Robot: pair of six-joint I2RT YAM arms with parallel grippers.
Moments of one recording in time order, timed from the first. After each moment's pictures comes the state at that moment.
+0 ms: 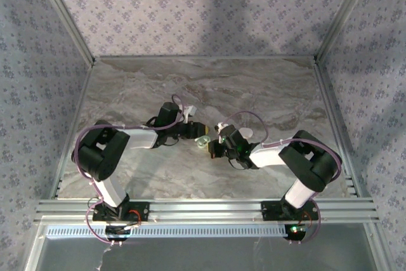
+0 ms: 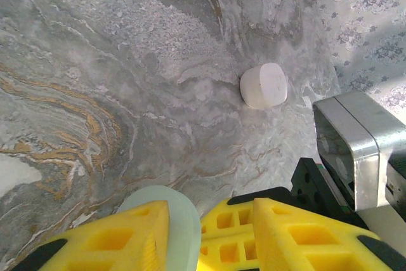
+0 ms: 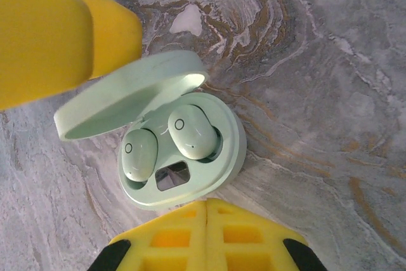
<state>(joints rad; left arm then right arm) -0.59 1.72 0.74 0.35 0.61 -0.67 0.80 1.62 0.54 0.39 -0.09 0.61</state>
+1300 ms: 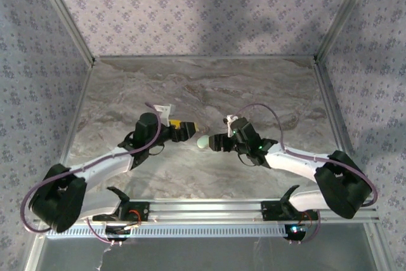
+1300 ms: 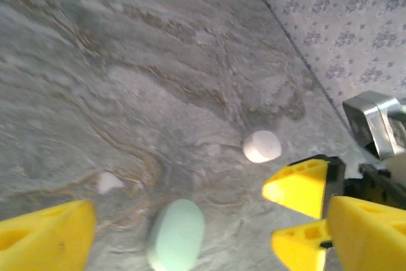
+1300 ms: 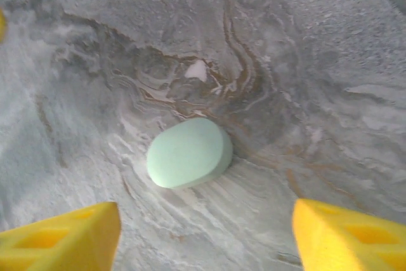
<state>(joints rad) -0.60 1.17 0.47 0.34 0.25 -0.59 0.73 1.32 0.58 0.06 -0.09 0.52</state>
